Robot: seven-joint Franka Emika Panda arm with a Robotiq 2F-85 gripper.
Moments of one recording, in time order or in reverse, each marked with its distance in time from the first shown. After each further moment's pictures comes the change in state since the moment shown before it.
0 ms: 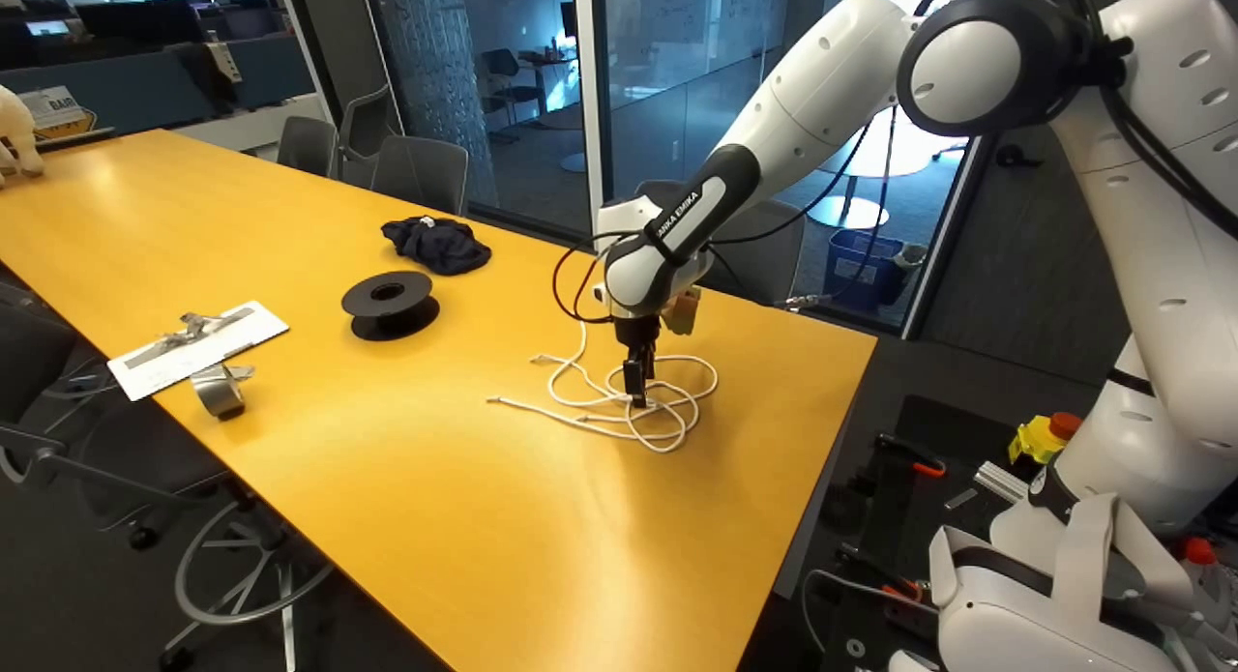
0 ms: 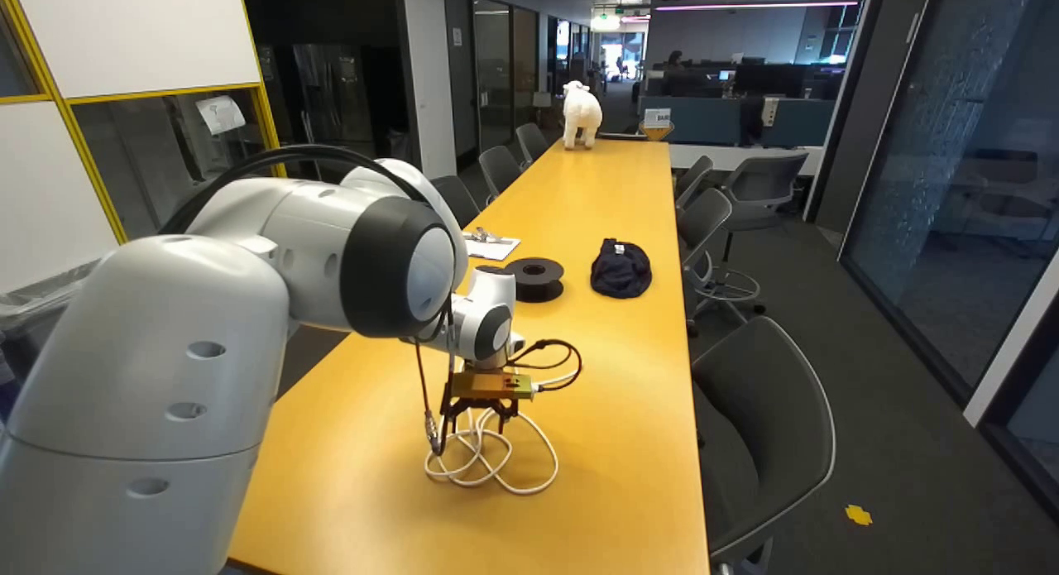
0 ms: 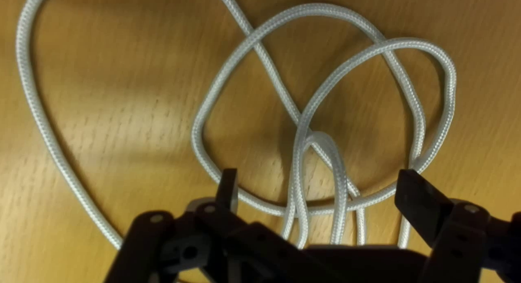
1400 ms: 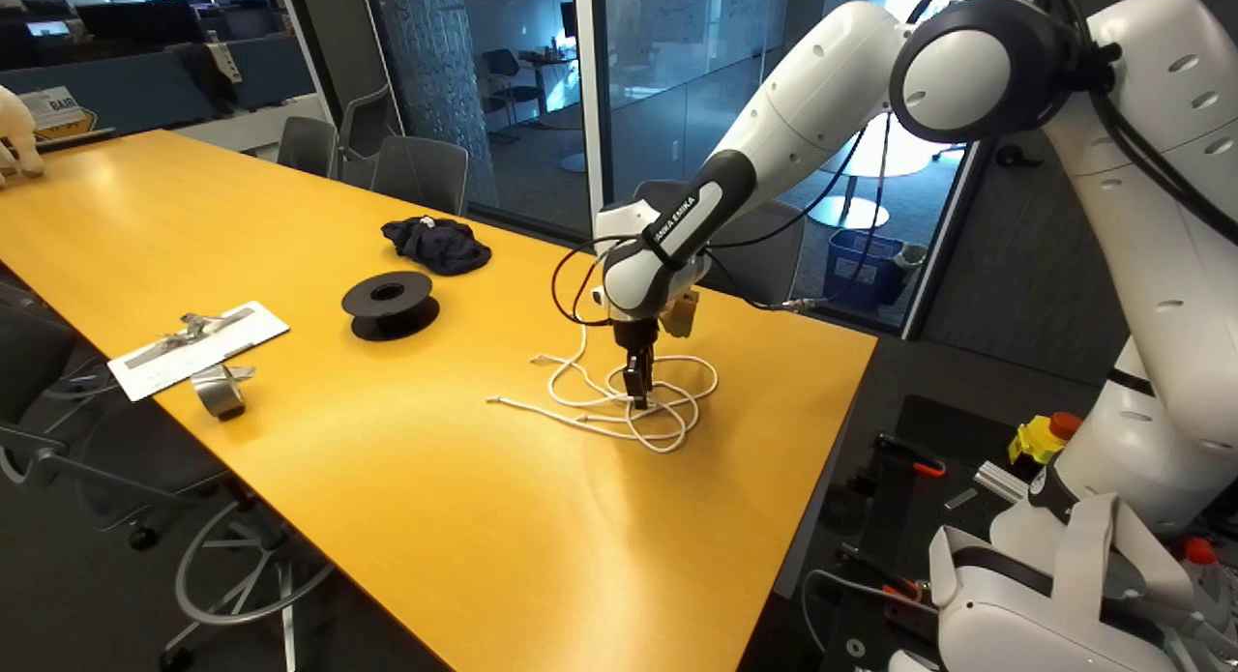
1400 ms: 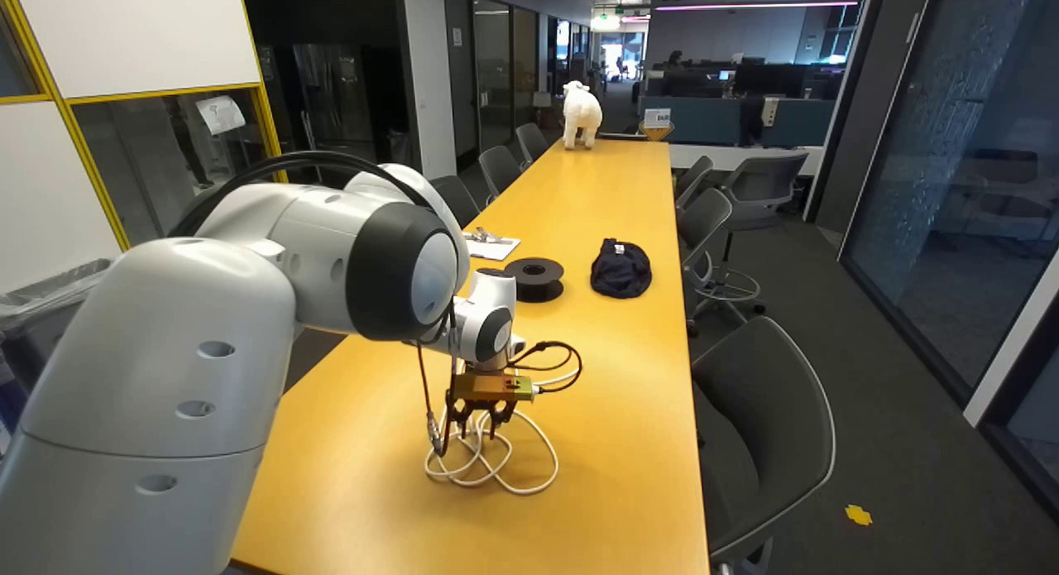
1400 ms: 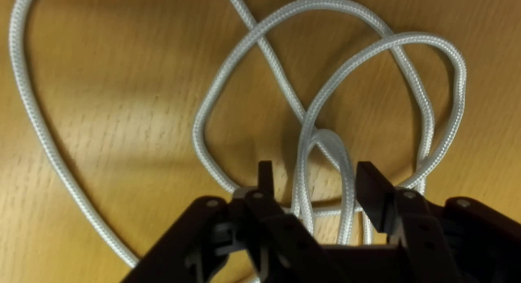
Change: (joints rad) arm 0.000 0.020 0.000 0.018 -0.002 0.000 0.000
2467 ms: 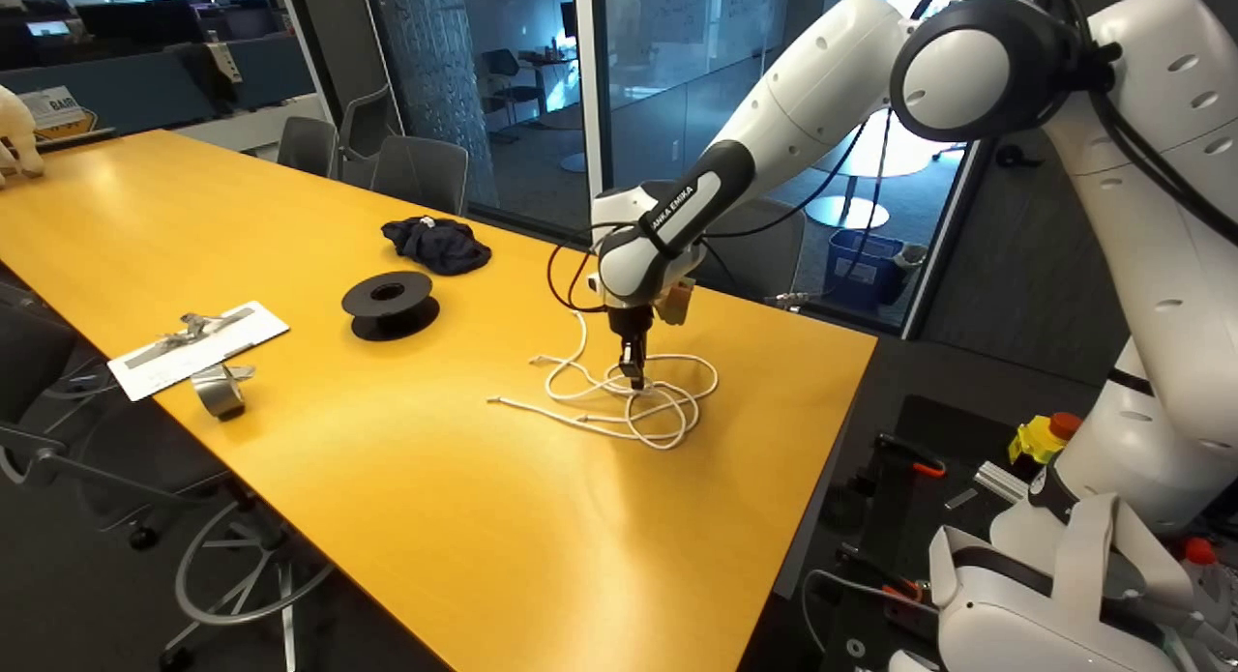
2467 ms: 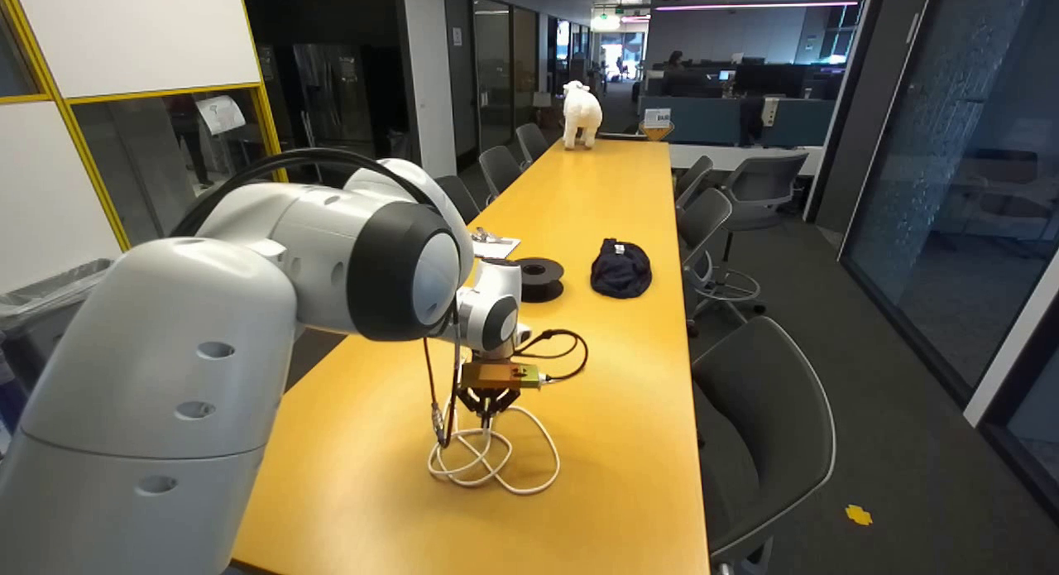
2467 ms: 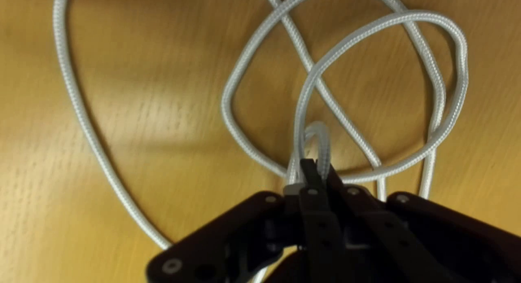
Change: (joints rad) arm -0.008 -0.003 -0.003 0.048 -0.013 -0.023 0.001
